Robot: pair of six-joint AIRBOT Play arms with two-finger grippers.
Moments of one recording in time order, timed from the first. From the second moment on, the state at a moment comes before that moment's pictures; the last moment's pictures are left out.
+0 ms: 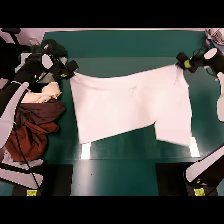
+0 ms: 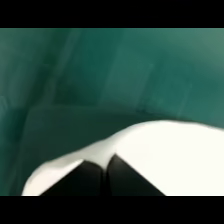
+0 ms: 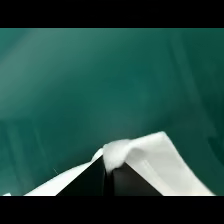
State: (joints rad) left arm -0.17 -1.61 1.51 1.42 -0.81 -2.16; right arm -0.23 -1.90 1.86 -1.18 0.83 1.79
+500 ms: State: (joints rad) left arm -0.17 -1.61 1.51 1.43 -0.74 -2.16; right arm -0.23 -2.00 2.02 -1.15 0.82 1.77
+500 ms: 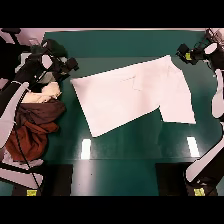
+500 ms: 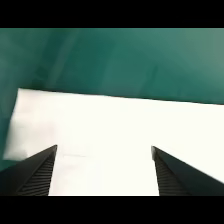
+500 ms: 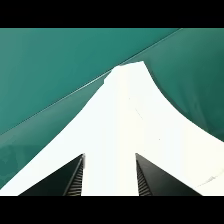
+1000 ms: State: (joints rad) left arm -0.20 -1.57 1.47 1.43 -1.07 -1.94; right arm -0.34 -1.89 1.89 -1.29 1.10 1.60
